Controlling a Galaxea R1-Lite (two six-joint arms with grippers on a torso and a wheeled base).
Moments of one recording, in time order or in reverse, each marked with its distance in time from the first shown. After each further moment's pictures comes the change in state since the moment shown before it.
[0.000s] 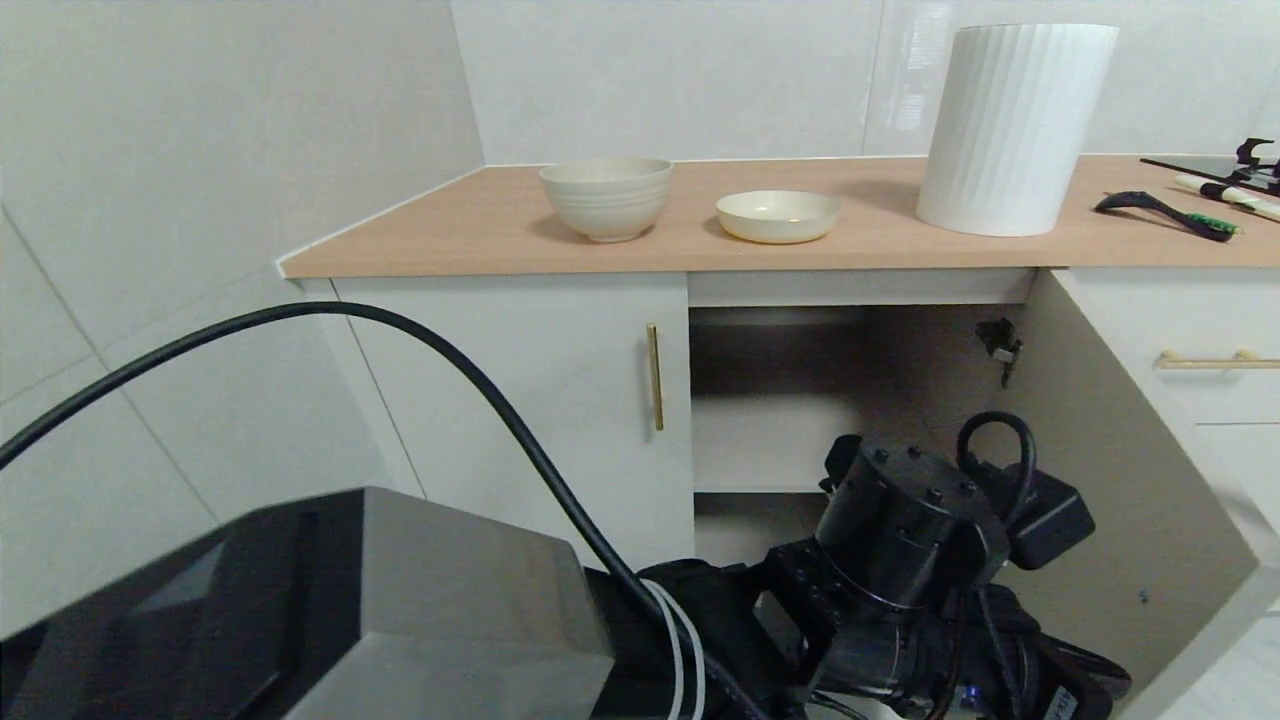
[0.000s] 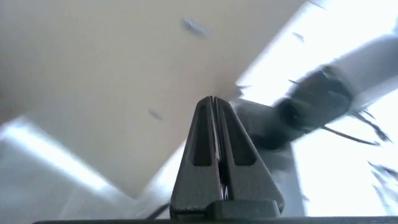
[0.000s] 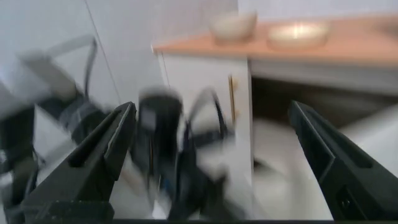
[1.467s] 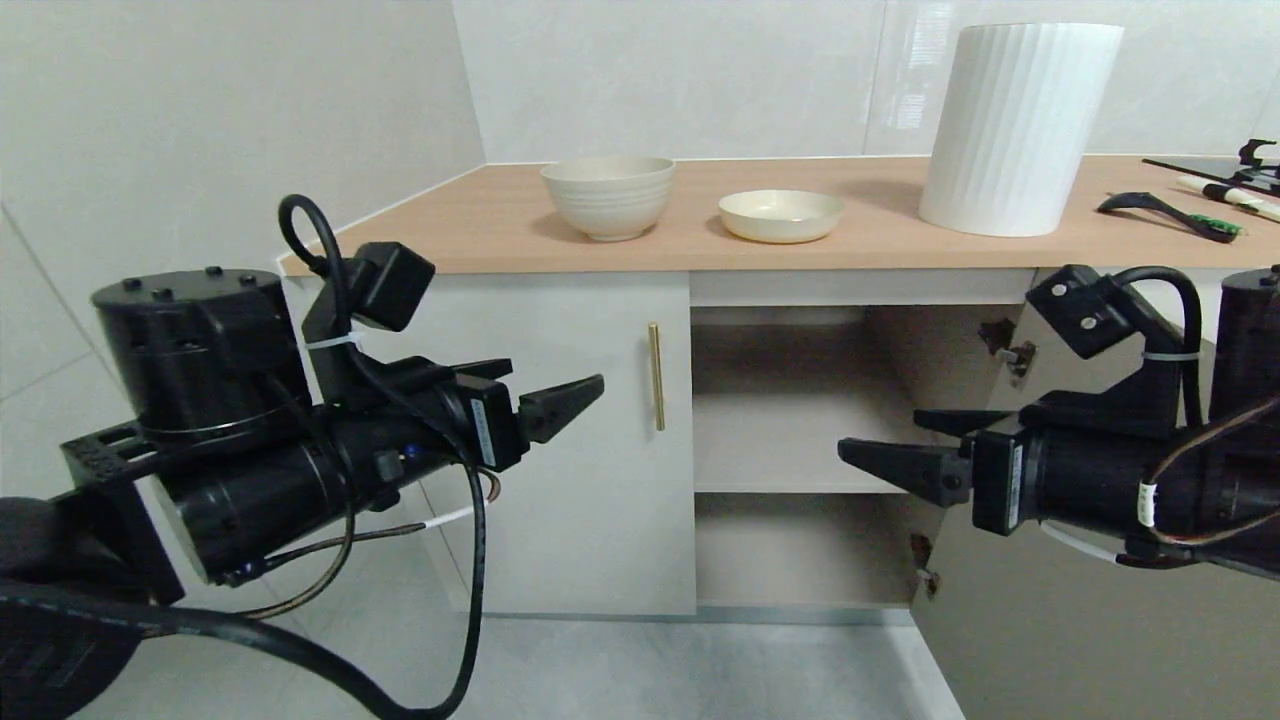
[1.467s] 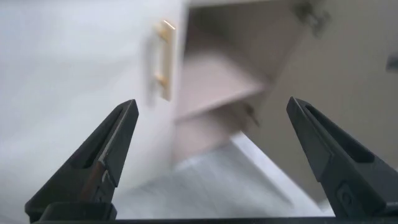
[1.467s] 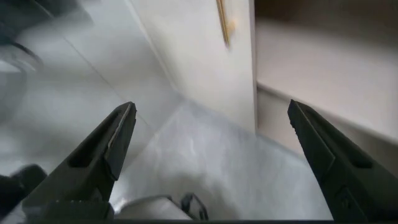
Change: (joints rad) left arm 0.608 -0.686 0.653 -0.151 0.401 0.093; right arm 0.075 0.683 -0.350 0.200 -0.110 0.024
